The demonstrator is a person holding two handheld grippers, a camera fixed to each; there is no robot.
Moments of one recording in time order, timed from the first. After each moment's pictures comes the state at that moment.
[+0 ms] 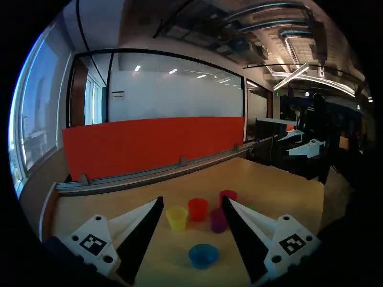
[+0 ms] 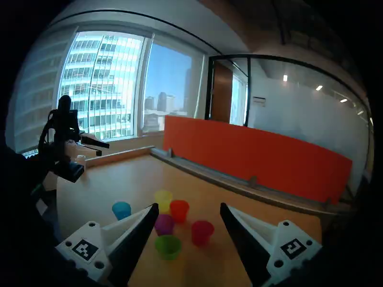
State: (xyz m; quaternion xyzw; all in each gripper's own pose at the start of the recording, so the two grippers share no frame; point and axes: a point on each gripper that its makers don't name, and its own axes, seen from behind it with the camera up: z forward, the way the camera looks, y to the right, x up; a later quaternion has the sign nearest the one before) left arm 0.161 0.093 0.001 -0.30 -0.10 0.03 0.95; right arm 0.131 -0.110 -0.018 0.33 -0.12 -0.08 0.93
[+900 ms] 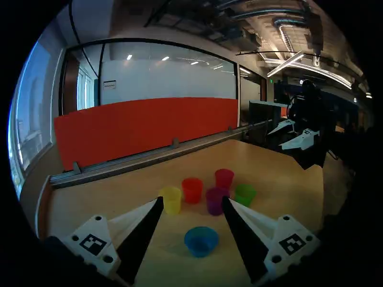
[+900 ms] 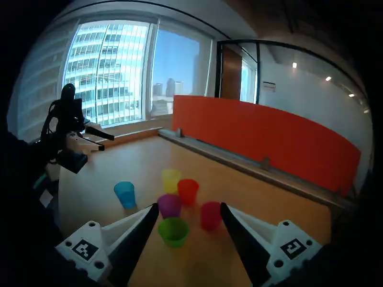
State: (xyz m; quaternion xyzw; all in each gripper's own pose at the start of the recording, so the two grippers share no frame) left arm 0.093 0.104 -0.003 -0.32 -0.14 0.05 0.94; right arm 0.062 -0.121 -0.017 0.35 -0.18 -0.09 0.91
